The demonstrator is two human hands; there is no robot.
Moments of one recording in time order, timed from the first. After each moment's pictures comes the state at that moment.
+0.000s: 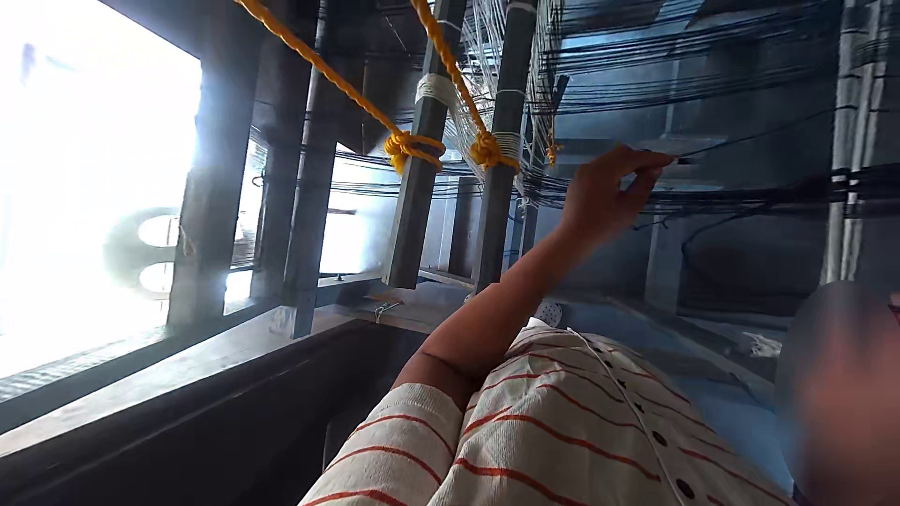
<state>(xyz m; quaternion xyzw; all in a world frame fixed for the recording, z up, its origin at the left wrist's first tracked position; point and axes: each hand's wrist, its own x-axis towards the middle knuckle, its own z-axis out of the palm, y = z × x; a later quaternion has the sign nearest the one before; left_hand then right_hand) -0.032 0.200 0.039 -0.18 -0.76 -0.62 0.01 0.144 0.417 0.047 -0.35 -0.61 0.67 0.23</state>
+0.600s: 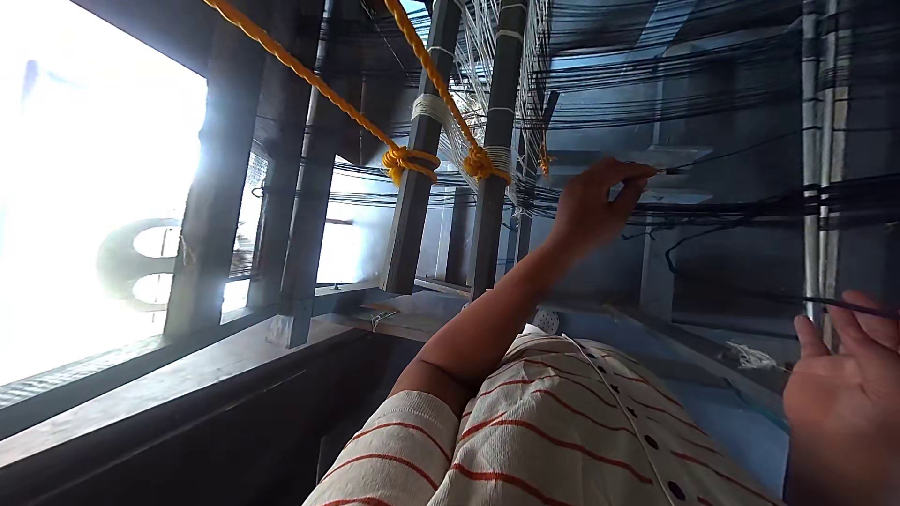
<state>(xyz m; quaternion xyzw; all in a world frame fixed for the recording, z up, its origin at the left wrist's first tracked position) -0.030 0.201 0.042 -0.18 -0.77 -0.62 0.00 0.148 0.418 0.046 -0.33 -0.61 0.68 0.21</state>
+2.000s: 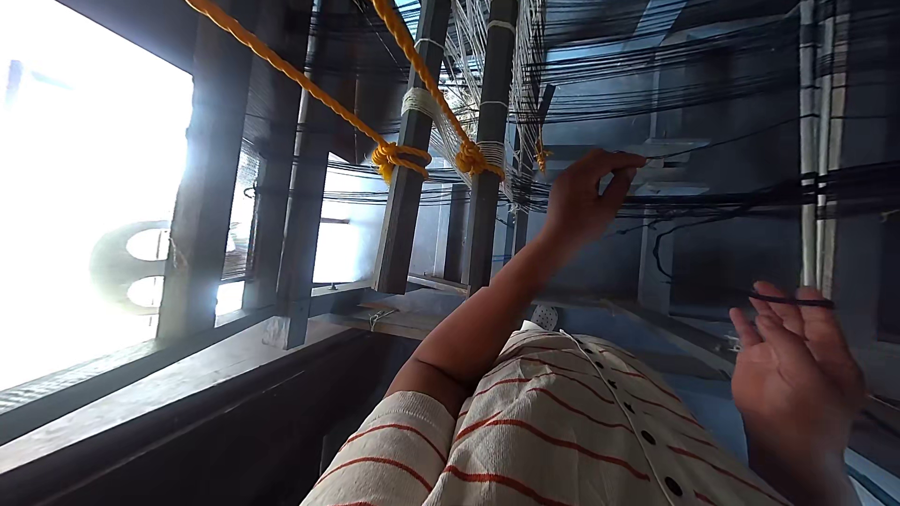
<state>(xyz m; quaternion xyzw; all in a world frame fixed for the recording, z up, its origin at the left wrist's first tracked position) -0.031 0.197 0.042 -0.16 -0.77 -0.62 0.02 0.160 0.391 0.030 -0.28 -0.65 0.69 0.14</state>
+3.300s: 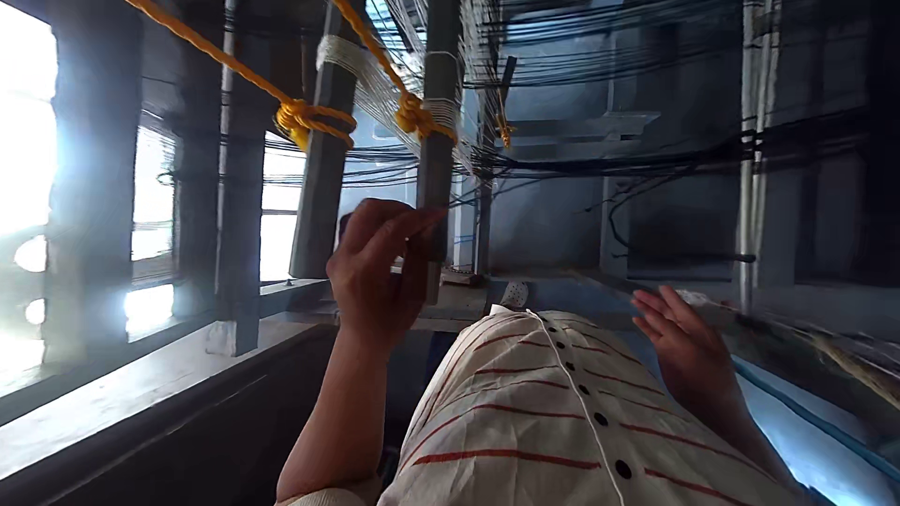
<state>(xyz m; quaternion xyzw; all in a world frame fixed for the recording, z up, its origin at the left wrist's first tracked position) 0.072 0.045 0.121 -0.21 -0.88 -0.38 0.19 0.210 0.385 0.018 -0.33 -0.68 0.65 -0.10</state>
